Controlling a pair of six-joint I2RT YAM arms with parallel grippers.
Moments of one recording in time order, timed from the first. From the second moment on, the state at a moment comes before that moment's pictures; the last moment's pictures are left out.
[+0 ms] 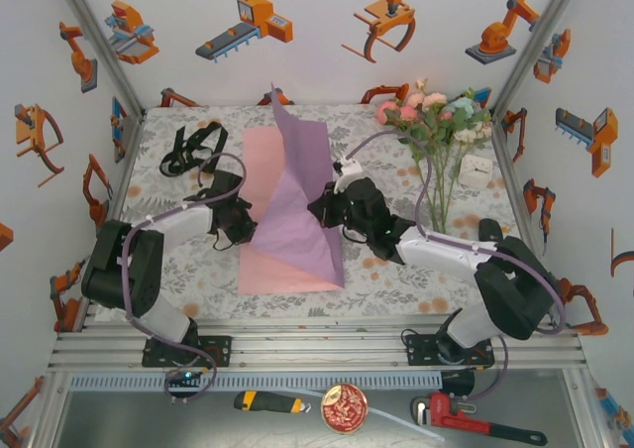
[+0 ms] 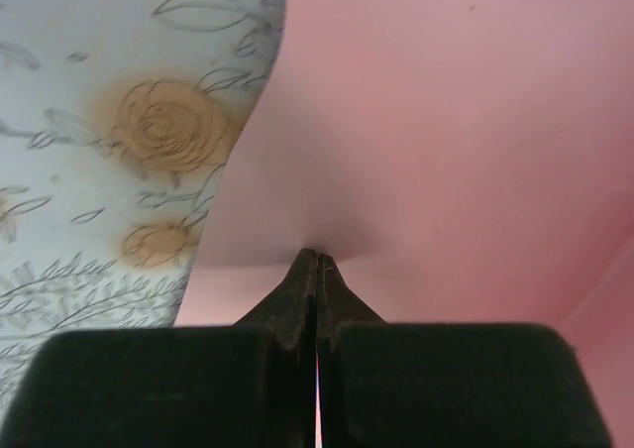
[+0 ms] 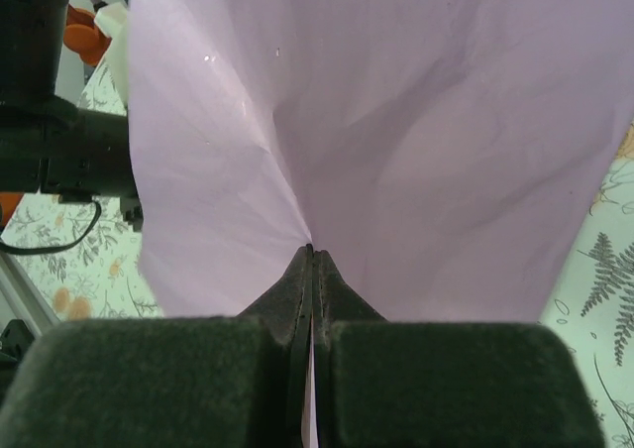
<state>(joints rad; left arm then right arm) -0.37 1.61 0.84 -0.34 0.07 -0.87 0.79 1.47 0.78 0.37 -0.02 0.49</state>
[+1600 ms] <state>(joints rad) -0.41 1.47 0.78 -0.42 -0.01 -0.85 0.43 1.35 0.97 -0.51 0.03 0.35</state>
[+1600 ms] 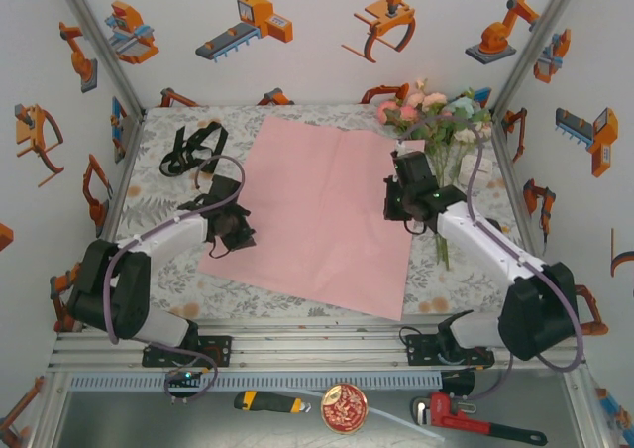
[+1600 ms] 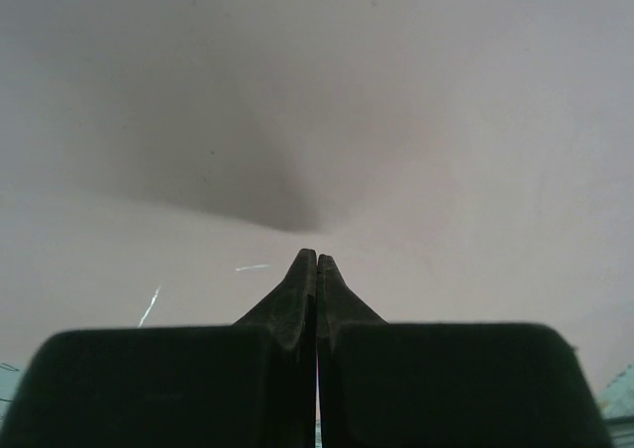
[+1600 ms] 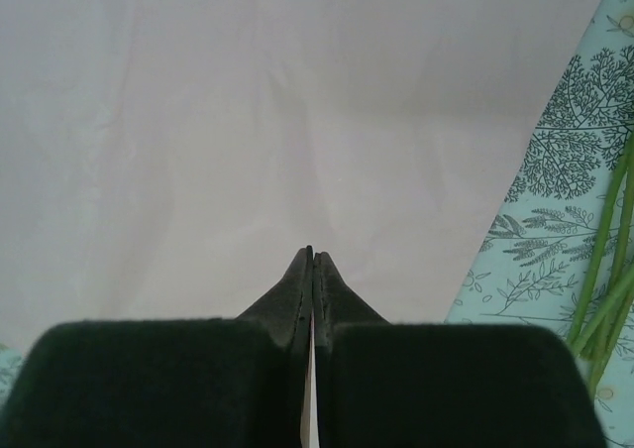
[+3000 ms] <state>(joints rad) -0.20 1.75 1.04 -0.43 0.00 -0.65 0.38 1.30 0.68 -0.25 -0.03 0.72</state>
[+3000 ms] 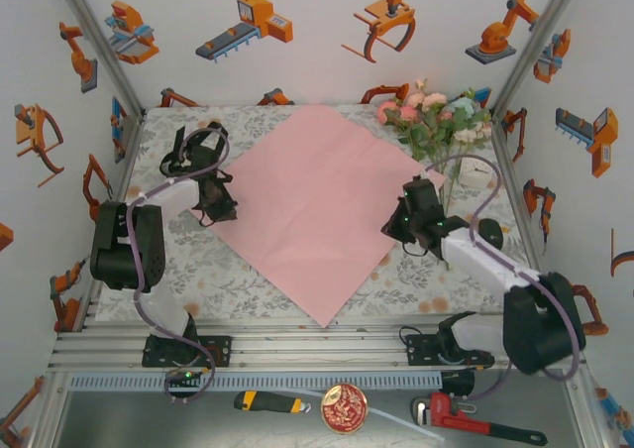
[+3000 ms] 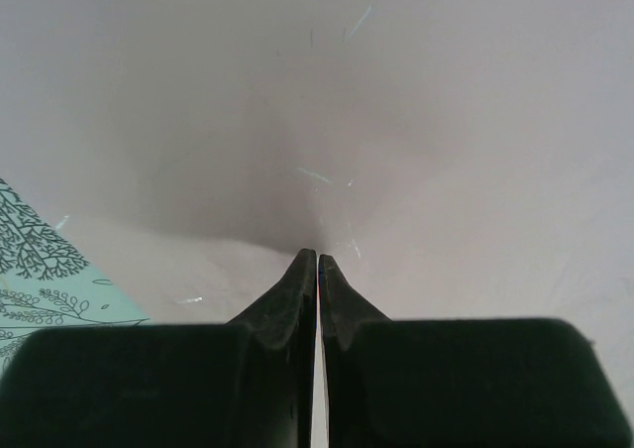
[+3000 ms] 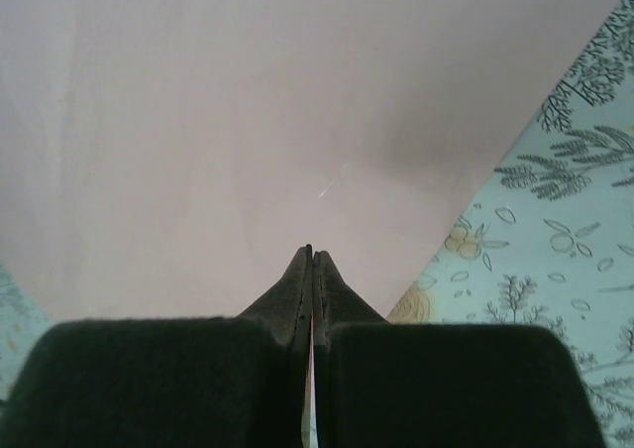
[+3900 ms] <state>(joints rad) -0.15 1.80 1.10 -0.44 -0.03 -0.61 0.40 1.39 0.58 -0.12 -0.13 0.79</state>
